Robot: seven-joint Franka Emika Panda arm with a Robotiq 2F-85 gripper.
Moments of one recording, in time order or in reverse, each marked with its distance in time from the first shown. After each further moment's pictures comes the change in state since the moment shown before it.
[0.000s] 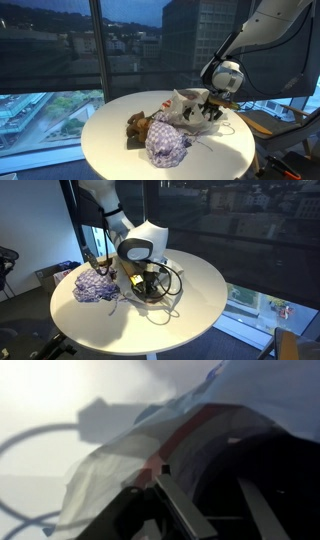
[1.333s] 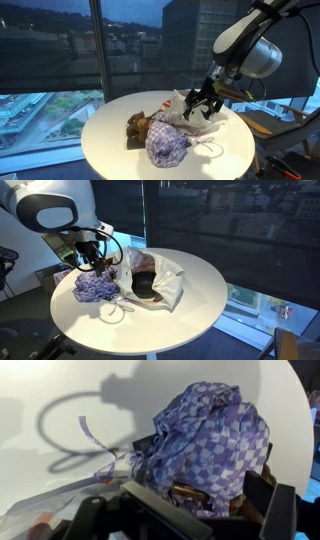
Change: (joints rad) arm 0.348 -0.607 0.072 -0.430 -0.017 0.043 0.148
